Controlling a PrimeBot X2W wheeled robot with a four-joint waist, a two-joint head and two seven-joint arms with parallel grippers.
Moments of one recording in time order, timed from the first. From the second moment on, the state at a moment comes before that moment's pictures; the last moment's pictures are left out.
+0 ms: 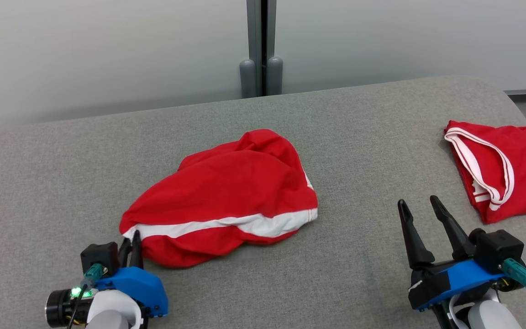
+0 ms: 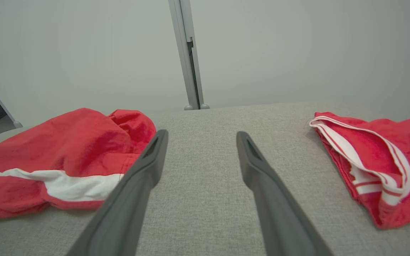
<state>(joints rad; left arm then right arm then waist) -0.27 0.17 -0.29 0.69 -0.40 0.08 -0.18 -0.14 -0.12 0.09 0.26 0.26 0.13 -0.20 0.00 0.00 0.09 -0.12</state>
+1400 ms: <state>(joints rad) -0.09 0.18 -0.12 0.48 -0.32 -0.08 -0.25 -0.10 -0.10 0.13 0.28 0.26 0.13 -0.16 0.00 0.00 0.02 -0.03</state>
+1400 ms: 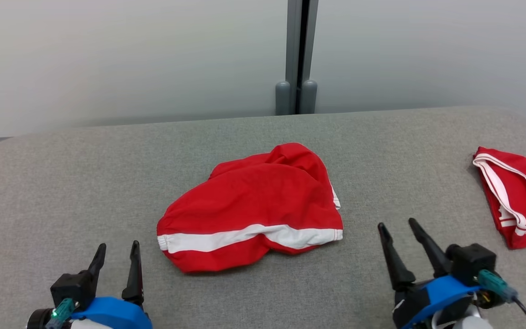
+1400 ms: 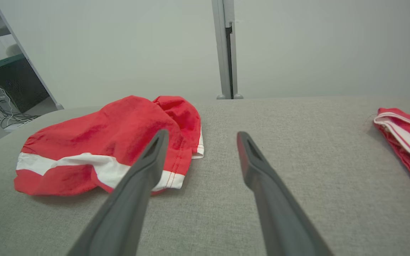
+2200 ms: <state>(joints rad) -0.30 0.15 -0.23 0.75 -0.38 -0.12 -0.16 -0.39 -0.05 0.36 0.69 0.42 0.13 -0.09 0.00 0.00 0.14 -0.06</state>
